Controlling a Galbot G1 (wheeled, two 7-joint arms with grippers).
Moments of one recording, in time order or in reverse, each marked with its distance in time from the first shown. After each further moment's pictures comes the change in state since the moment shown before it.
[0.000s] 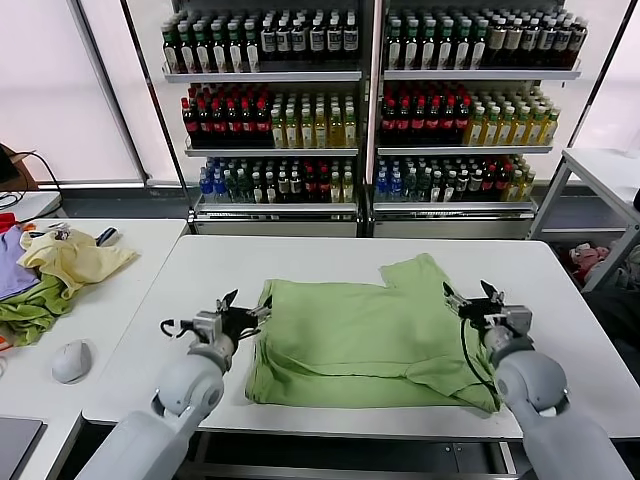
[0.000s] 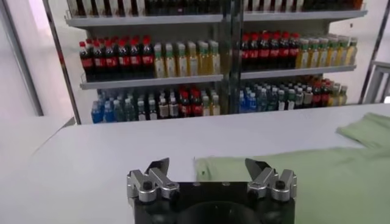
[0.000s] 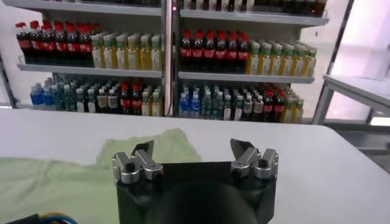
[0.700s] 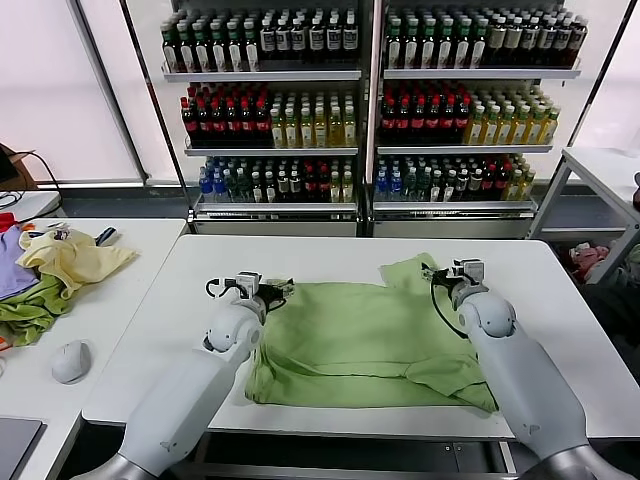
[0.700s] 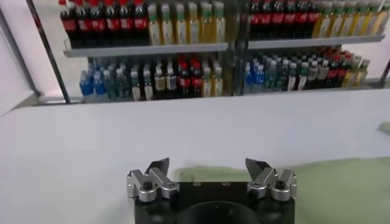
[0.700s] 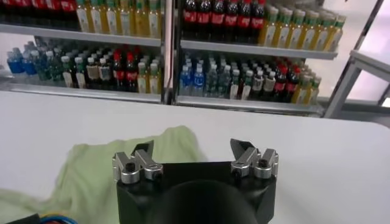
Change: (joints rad) left arm -0.288 -0.146 0.127 0.380 -0.065 0.077 -0.015; right arm 0.382 0.114 -0.190 -0.478 -0.015 -0.024 -0.050
